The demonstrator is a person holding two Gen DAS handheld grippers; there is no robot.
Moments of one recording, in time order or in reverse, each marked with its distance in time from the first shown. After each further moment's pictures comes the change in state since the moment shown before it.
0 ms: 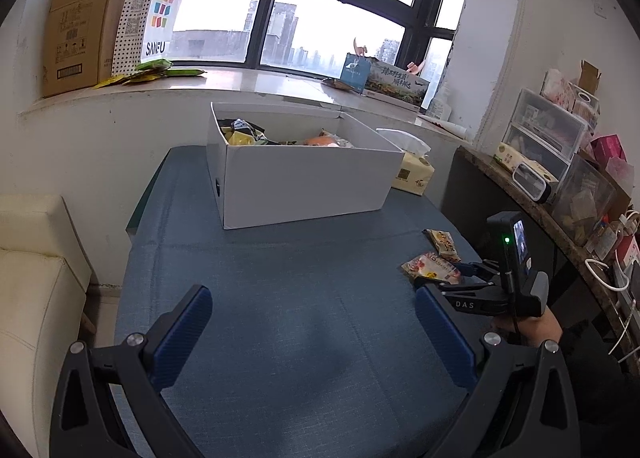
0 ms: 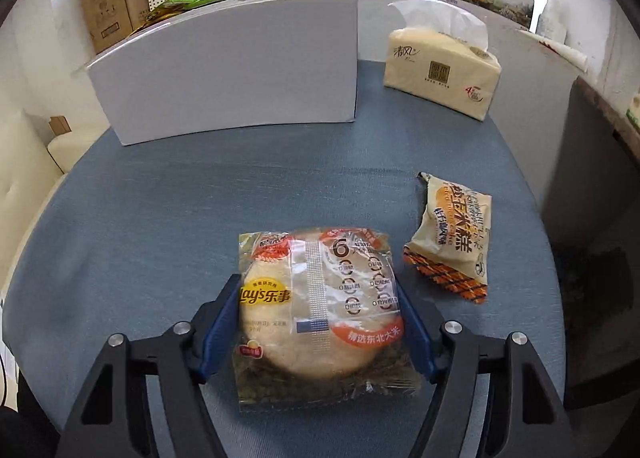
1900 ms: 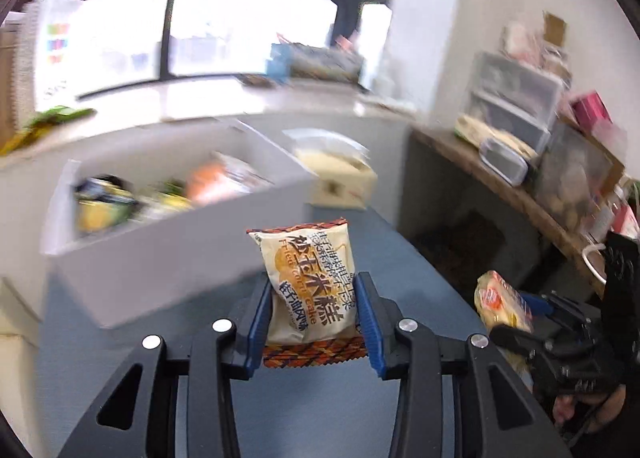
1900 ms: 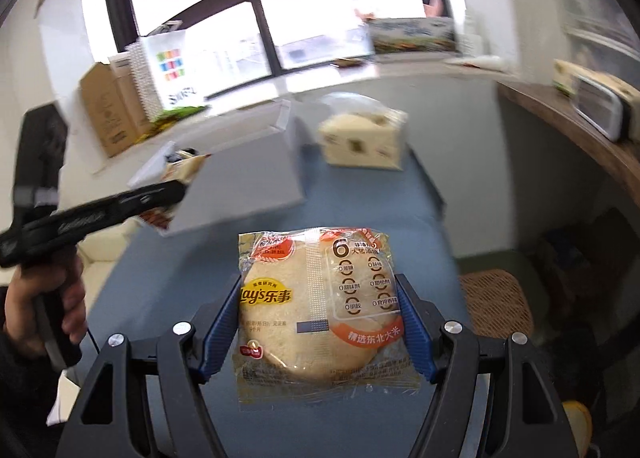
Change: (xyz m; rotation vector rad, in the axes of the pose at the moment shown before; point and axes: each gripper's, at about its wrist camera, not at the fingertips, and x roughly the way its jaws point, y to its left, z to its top) left arm 0.100 -0.096 0.087 0.155 0.024 -0.103; right arm -0.129 -0.060 -0.024 0.214 -0.269 0.090
